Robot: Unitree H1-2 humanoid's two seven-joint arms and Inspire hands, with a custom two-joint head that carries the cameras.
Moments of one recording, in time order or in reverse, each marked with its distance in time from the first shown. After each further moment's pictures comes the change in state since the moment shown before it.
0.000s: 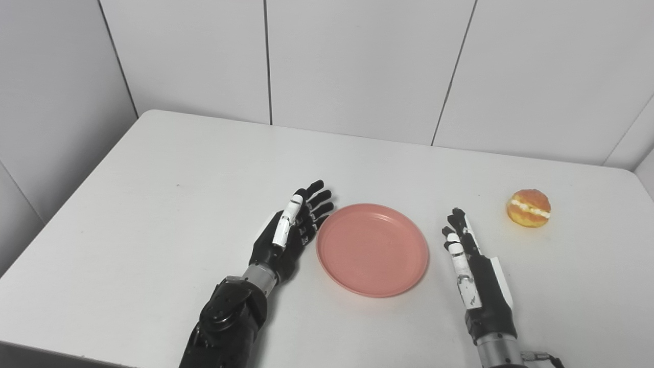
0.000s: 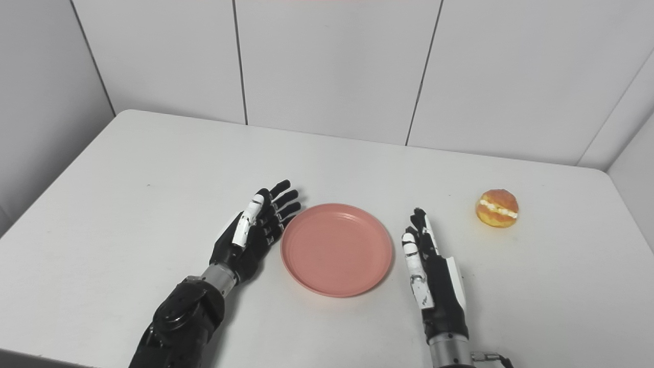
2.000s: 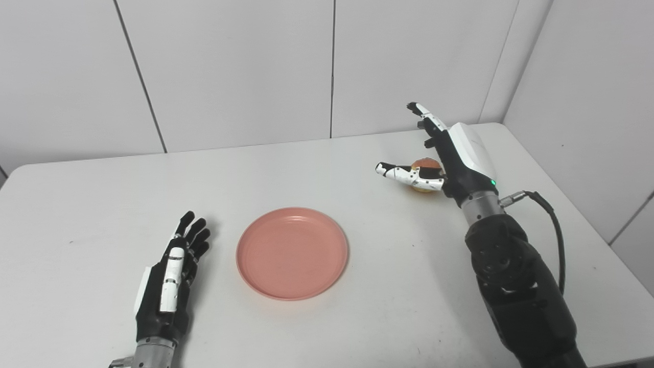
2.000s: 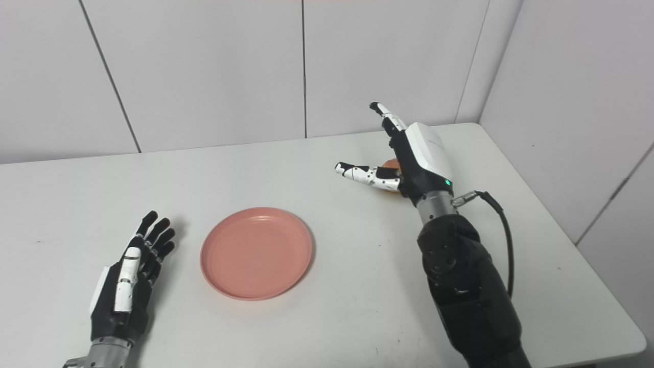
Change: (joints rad) left arm 0.141 0.059 0.004 0.007 0.110 -0.345 -0.019; right arm -0.374 -0.343 -0.055 0.042 -0.477 0.162 0.082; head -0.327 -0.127
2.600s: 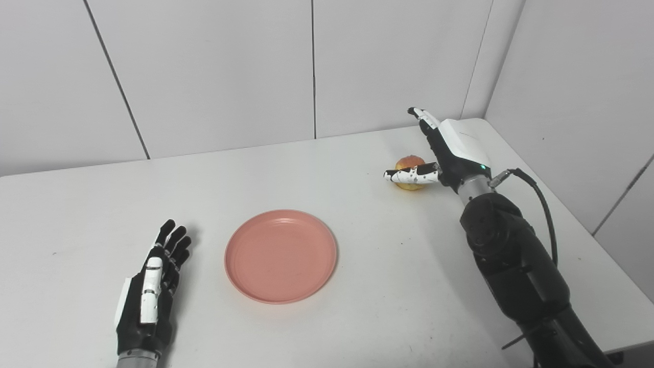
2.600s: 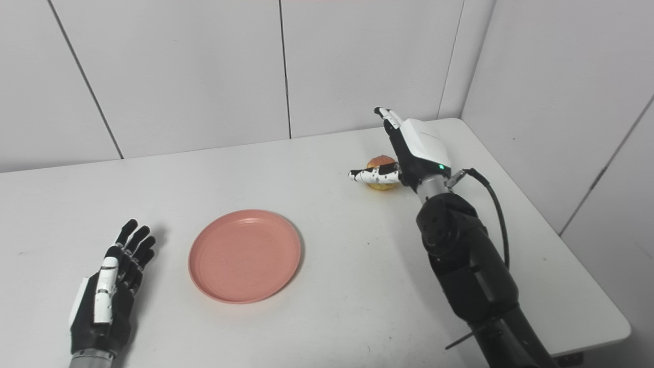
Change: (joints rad) left arm 0.007 0.019 0.012 -0.005 -0.024 0.002 -0.004; right arm -0.061 -0.085 0.030 0.204 -0.072 0.020 0.026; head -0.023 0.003
